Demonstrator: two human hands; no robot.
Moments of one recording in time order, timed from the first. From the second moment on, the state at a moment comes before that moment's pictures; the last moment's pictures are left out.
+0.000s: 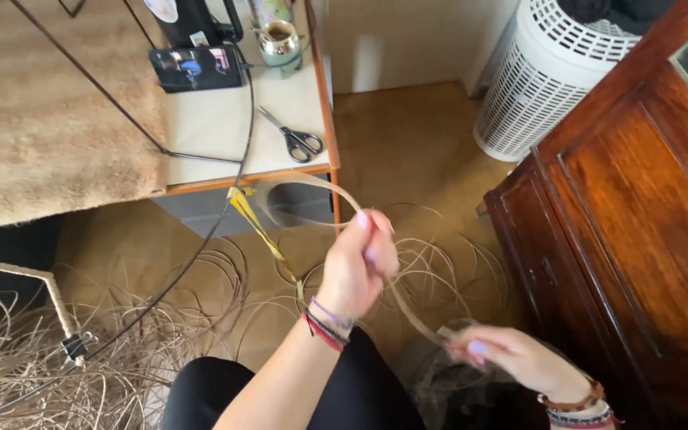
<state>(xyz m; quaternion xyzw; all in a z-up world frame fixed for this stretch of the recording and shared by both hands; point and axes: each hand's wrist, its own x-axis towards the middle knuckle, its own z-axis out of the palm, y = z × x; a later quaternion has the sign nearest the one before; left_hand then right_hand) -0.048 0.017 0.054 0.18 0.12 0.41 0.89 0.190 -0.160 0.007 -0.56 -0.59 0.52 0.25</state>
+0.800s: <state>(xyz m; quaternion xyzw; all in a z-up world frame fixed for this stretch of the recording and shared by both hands) -0.106 0.025 0.060 0.25 0.22 0.59 0.73 0.196 -0.185 -0.026 -0.67 -0.35 0.47 0.45</state>
